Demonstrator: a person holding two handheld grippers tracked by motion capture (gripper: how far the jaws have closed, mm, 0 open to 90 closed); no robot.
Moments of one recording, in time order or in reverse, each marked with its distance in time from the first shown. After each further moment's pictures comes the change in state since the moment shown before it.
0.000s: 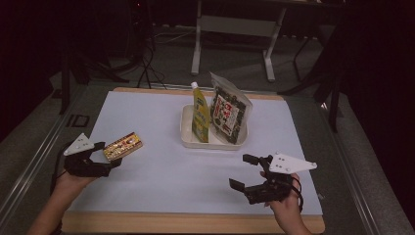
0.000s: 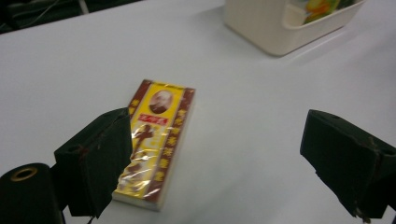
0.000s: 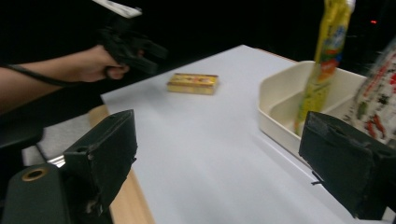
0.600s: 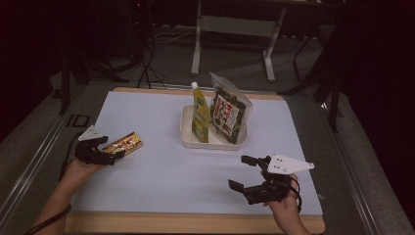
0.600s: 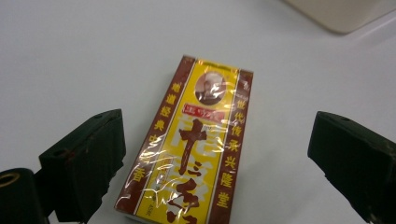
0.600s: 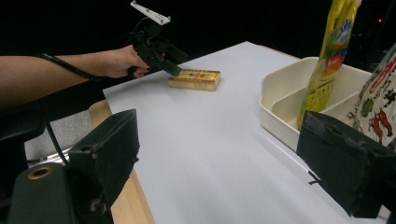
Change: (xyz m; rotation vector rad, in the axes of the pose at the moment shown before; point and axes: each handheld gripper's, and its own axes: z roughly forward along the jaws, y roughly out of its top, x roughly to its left) left arm 0.039 -0.006 0.050 0.105 0.022 -0.025; right arm -0.003 -0.006 0.003 0.013 0.010 -0.011
